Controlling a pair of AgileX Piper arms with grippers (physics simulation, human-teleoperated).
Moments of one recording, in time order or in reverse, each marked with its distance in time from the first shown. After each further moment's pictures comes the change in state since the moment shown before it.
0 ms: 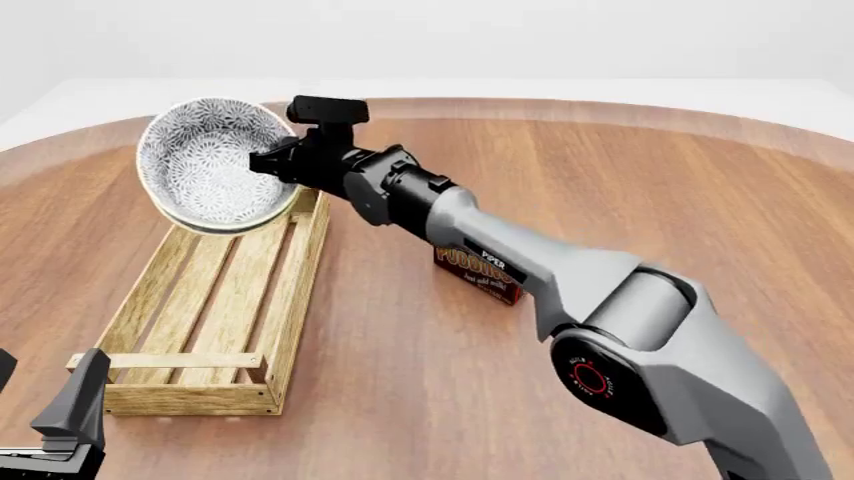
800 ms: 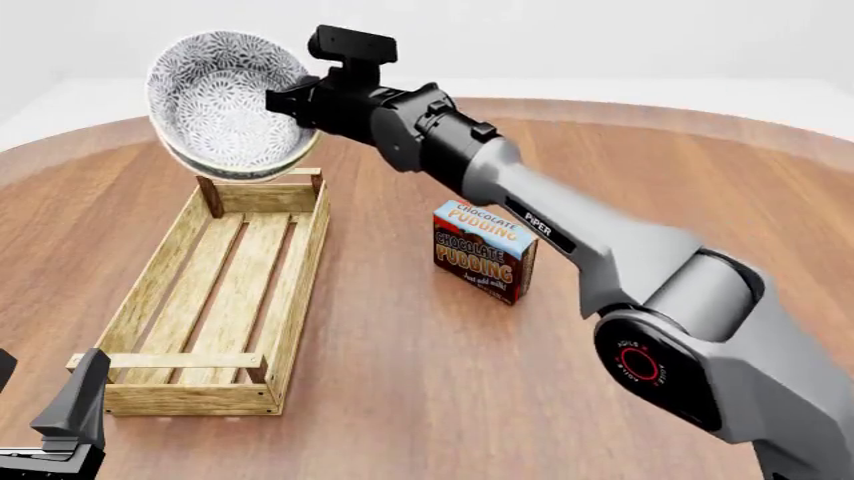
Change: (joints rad) left arm 0.000 0.000 0.000 0.000 0.000; right arm -0.043 -0.119 -0.026 0.096 -0.033
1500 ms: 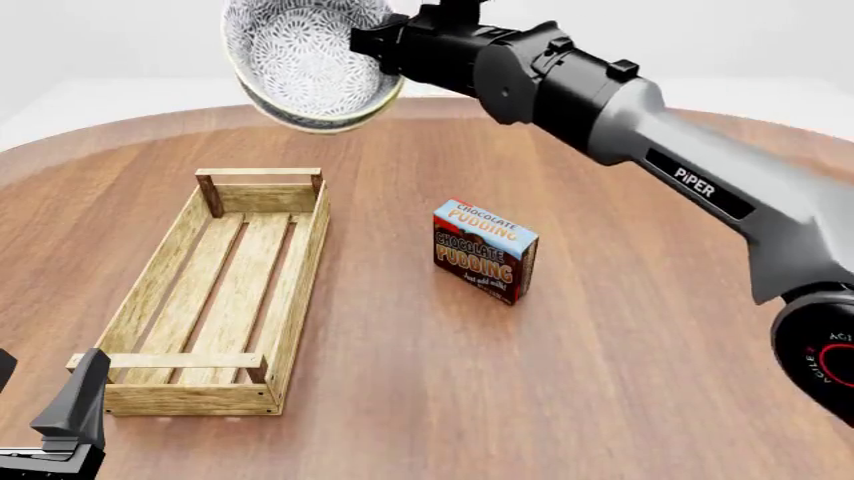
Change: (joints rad) left arm 0.000 0.000 0.000 0.000 0.000; right arm -0.117 -0.331 0.335 -0.049 -0.034
